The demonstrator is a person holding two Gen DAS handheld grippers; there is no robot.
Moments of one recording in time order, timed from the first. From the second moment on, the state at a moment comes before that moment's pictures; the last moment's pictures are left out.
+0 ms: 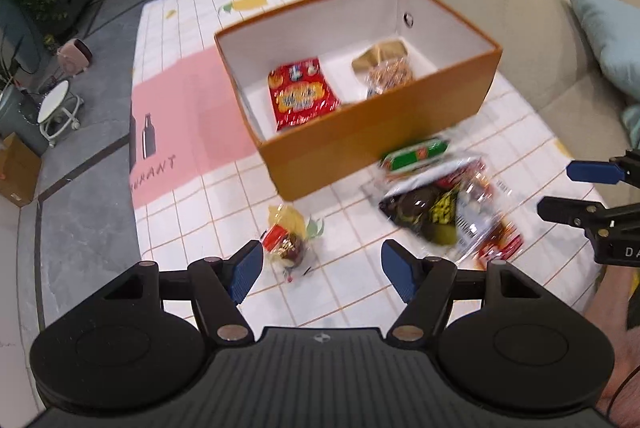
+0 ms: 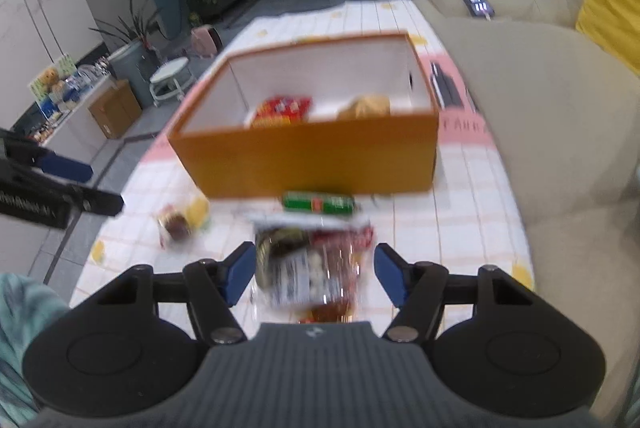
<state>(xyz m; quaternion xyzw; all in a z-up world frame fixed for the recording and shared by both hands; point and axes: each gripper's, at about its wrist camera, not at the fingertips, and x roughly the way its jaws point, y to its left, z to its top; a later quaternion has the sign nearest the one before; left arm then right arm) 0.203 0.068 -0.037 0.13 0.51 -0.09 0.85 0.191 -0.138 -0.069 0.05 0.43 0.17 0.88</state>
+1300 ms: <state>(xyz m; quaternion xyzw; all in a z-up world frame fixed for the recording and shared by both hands) 0.279 0.080 -0.154 0.16 0.60 -0.11 0.78 0.237 -0.113 -0.151 0.06 0.50 0.17 0.85</state>
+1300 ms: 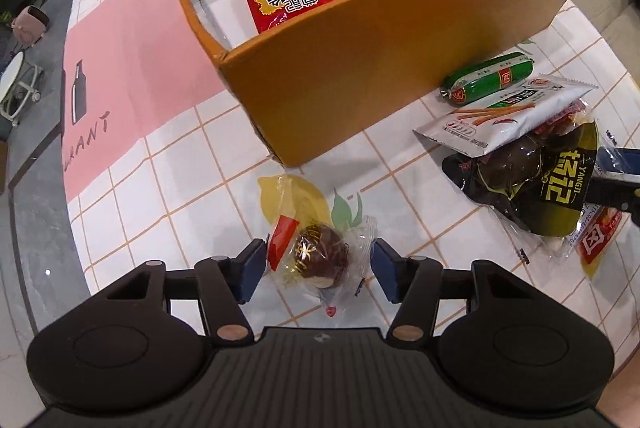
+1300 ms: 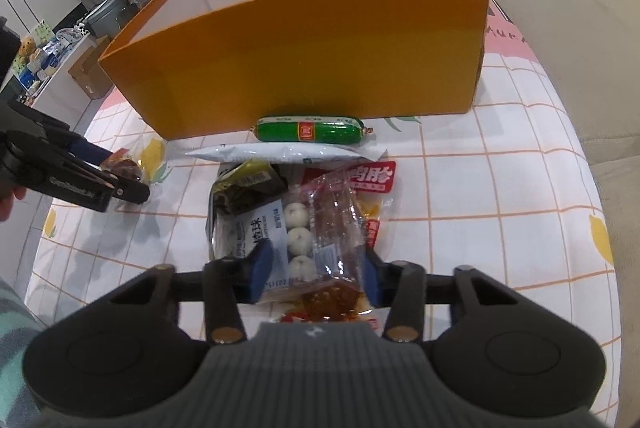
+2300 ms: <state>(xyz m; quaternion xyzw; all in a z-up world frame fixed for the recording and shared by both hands) 0.208 0.026 -0.037 0.01 0.53 -0.12 0.84 0.192 -0.146 -0.075 0.06 0.44 0.16 0.88</state>
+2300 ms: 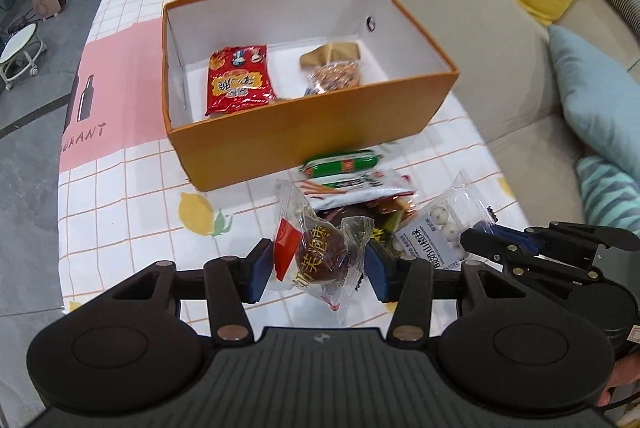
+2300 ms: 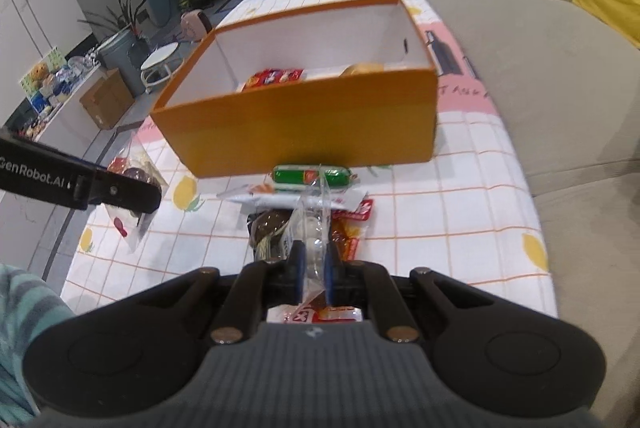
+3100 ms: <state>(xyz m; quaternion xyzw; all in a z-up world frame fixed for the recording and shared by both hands) 0.214 0.002 0.019 0.00 0.47 -0.14 0.87 0.196 -0.178 0.025 0.06 0.34 0.17 0.92</state>
